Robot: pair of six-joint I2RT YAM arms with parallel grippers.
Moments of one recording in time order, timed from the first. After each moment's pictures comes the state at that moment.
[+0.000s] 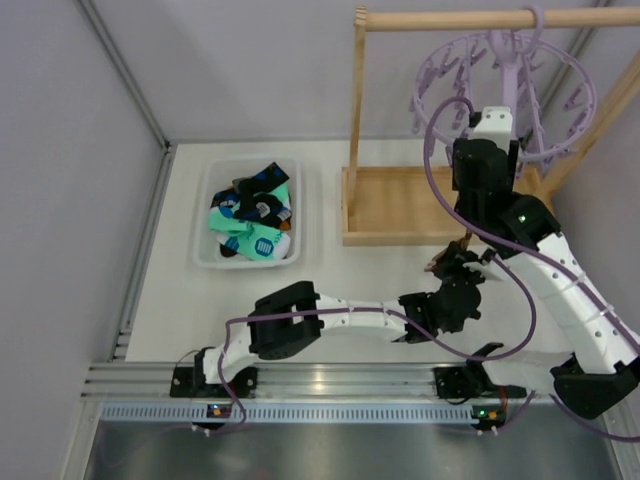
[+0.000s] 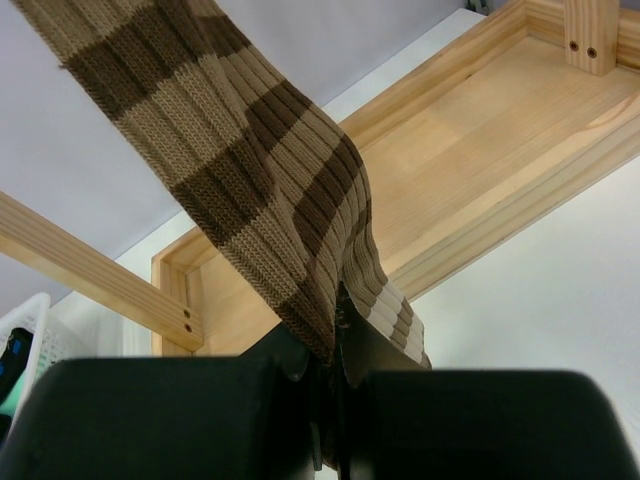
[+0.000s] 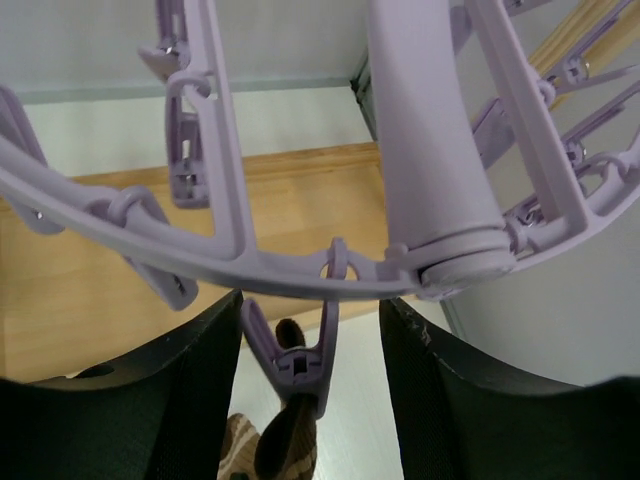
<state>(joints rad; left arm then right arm) -1.42 2.25 1.74 0.53 -1.05 0.46 0.57 1.17 1.47 -0.72 0.92 0.08</state>
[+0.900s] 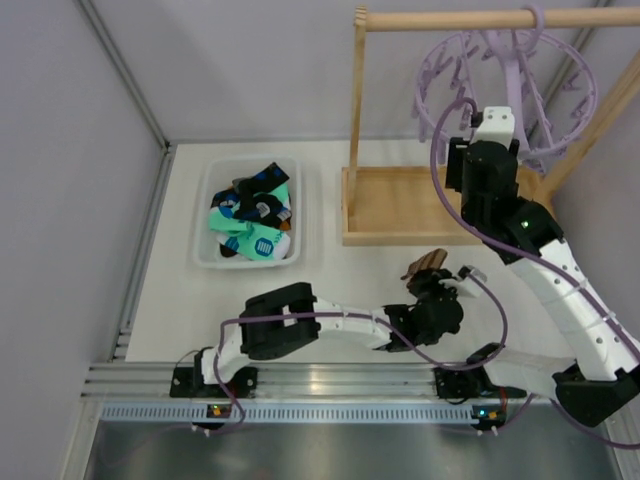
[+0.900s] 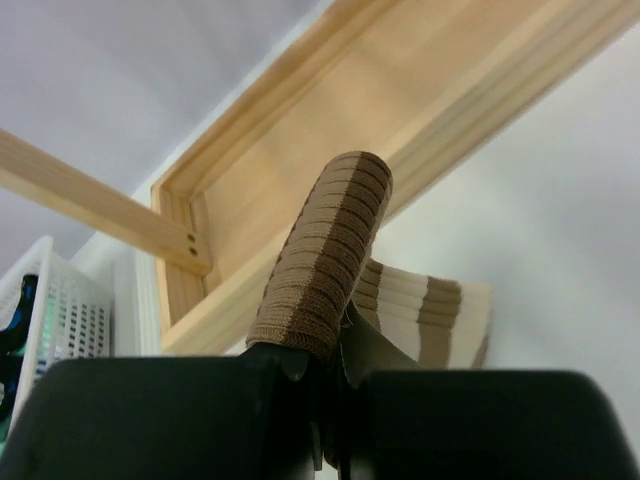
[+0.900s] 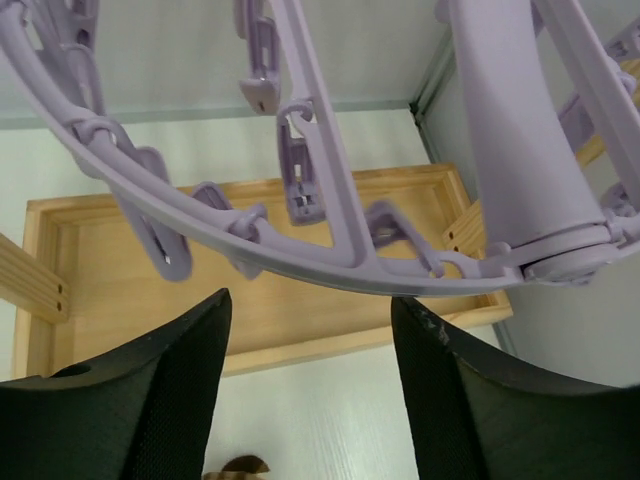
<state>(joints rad) -1.42 2.21 1.52 0.50 -1.08 0.38 0.53 1.14 1.41 -0.58 0.78 0.06</state>
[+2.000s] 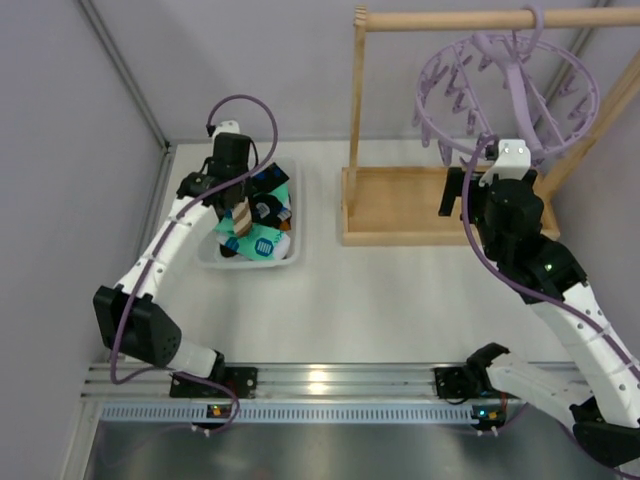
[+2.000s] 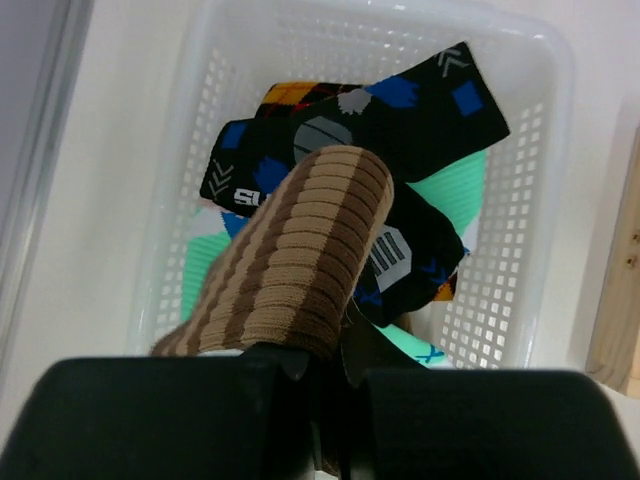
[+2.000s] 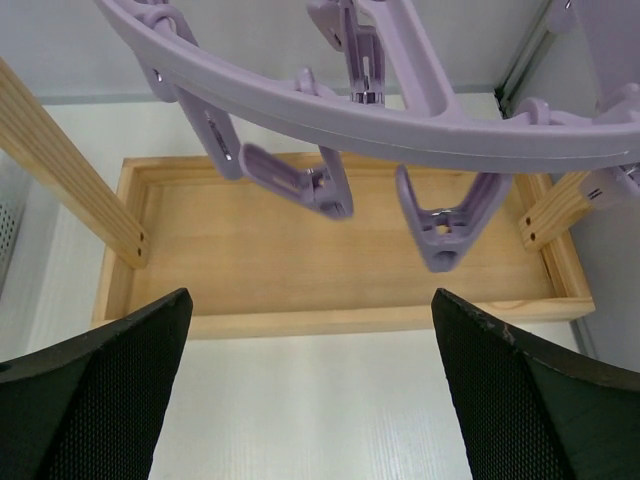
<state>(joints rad) -0.34 1.45 1.43 -0.65 -0.47 -0.33 0.53 0.90 1.20 -0.56 0.57 0.13</state>
